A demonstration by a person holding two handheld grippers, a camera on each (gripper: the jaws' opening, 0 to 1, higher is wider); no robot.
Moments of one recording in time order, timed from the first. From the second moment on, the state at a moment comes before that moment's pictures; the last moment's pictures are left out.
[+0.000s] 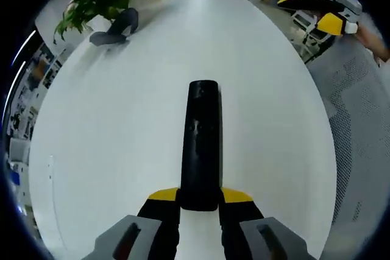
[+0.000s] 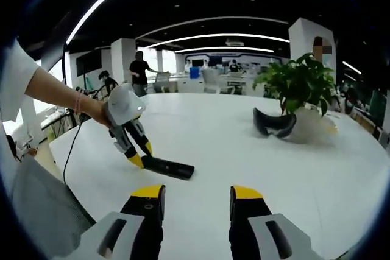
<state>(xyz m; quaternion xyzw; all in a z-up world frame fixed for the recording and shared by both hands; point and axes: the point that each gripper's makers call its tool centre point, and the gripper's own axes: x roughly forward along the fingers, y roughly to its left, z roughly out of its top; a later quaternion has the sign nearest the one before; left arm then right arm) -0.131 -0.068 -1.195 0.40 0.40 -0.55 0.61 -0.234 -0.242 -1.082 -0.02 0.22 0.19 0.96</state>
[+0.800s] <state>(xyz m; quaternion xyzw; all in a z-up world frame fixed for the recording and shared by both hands) -0.175 -0.061 -1.196 0.45 0.43 -0.54 0.57 -0.237 -0.233 -1.083 -0.03 0.22 0.22 0.95</state>
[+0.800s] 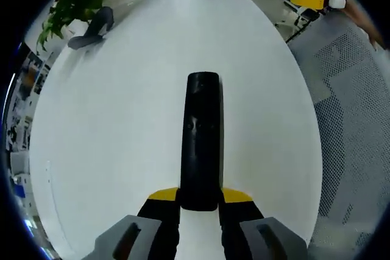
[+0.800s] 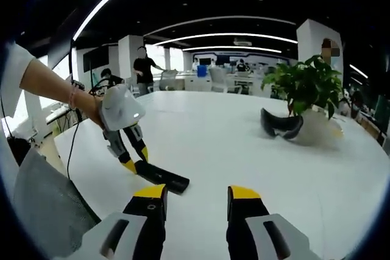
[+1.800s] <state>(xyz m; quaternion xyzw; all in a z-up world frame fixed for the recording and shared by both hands) -0.230 -0.049 -1.197 0.45 0.44 -0.53 0.56 -0.240 -0.218 -1.084 -0.02 0.23 0.26 0.94</state>
